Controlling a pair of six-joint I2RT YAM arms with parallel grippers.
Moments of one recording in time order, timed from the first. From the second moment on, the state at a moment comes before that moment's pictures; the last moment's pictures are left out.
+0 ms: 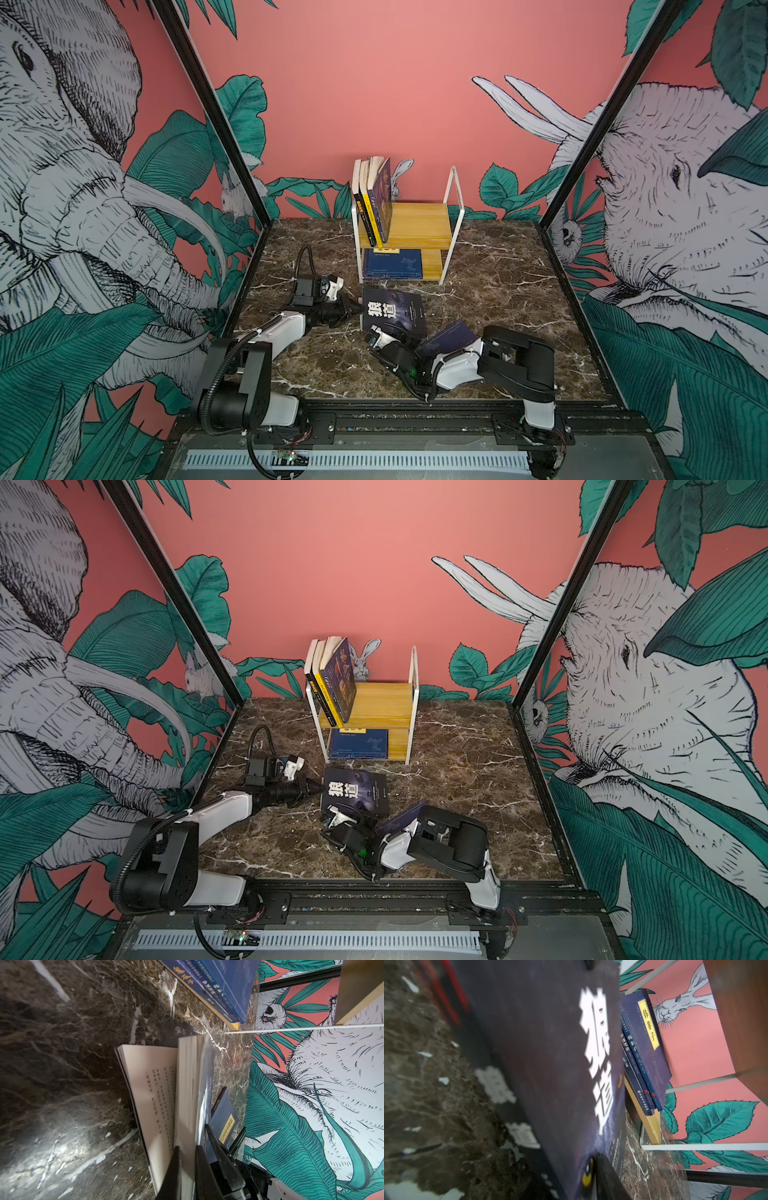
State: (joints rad) left arm -0.16 1.39 0.62 -0.10 0.81 -0.67; right arm 1.26 1.95 0.82 0.49 0.89 -0.40
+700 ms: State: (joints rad) left arm 0.02 1.02 0.69 -0.30 0.68 -0.29; right arm 1.26 1.49 0.72 0.33 0.84 -0.36
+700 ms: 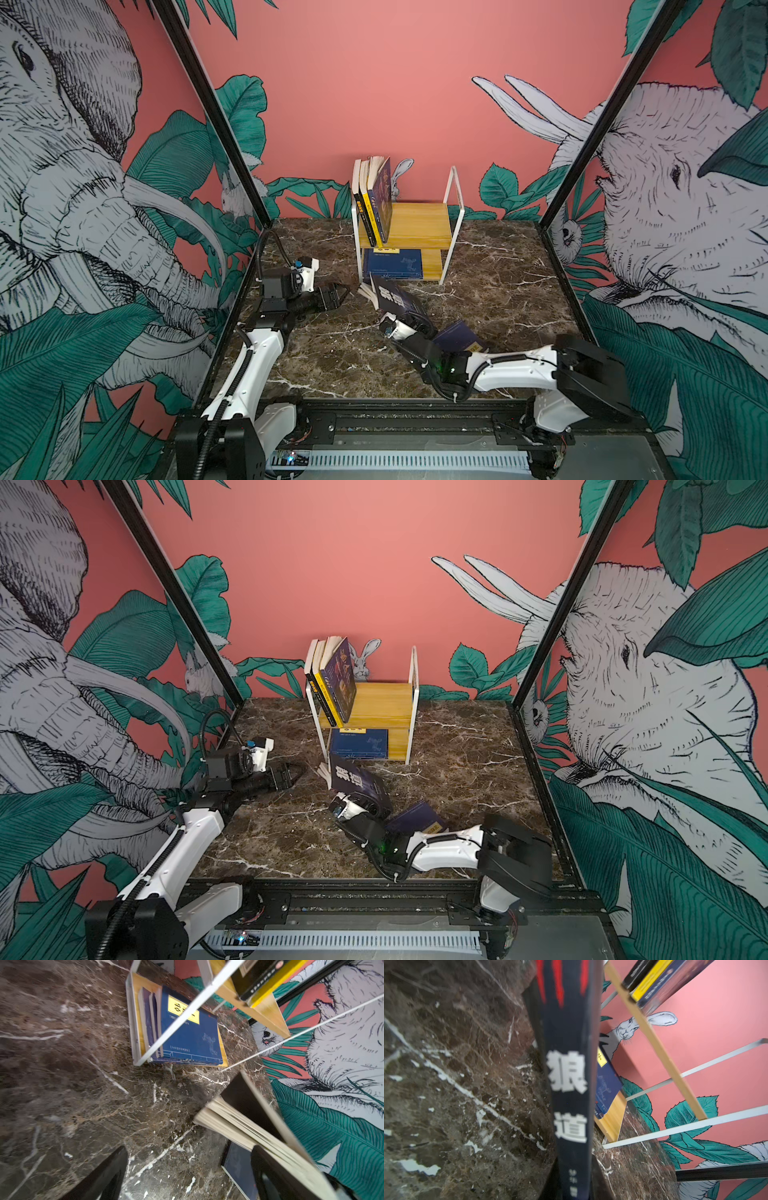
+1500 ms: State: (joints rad) left arm 0.07 0.99 0.65 -0.30 0.56 -0.11; right arm 1.08 1.12 1.04 0.02 0.79 -0.06
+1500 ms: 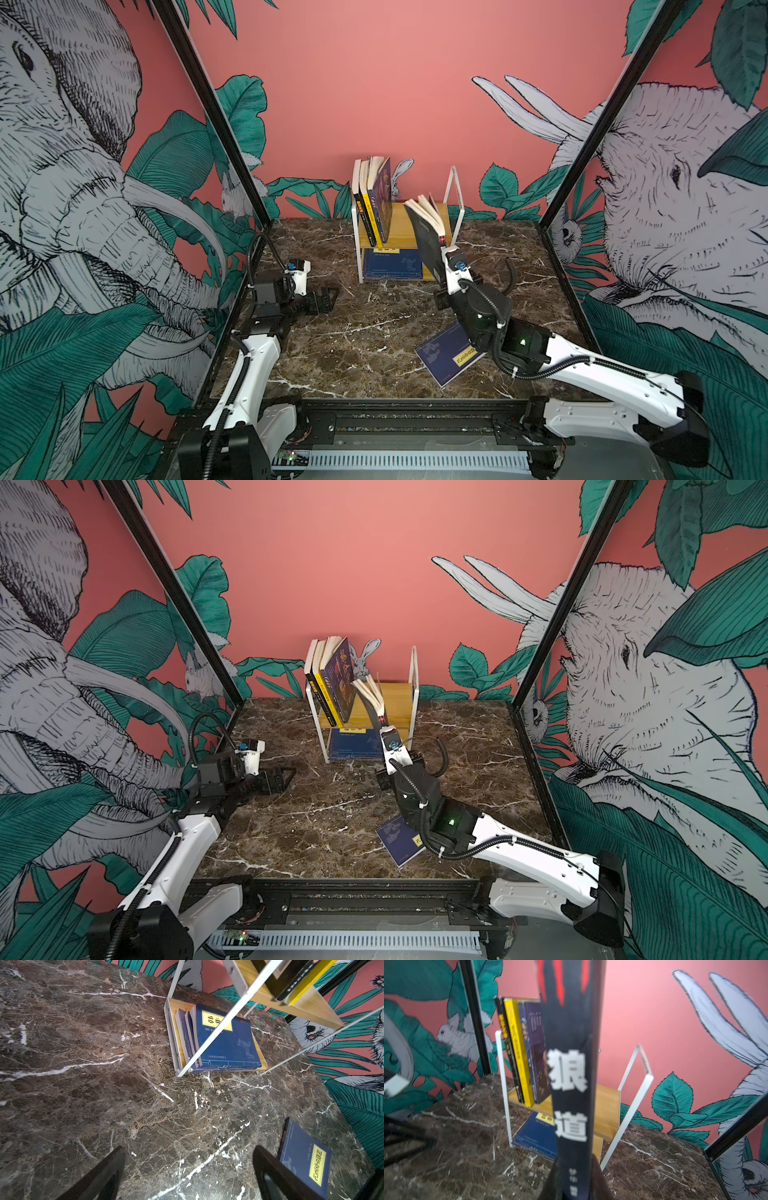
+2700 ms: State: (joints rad) left arm -0.05 0.95 0.65 -0.30 0.54 -0.03; right arm 0.78 1.98 1.73 0.20 0.65 0.12
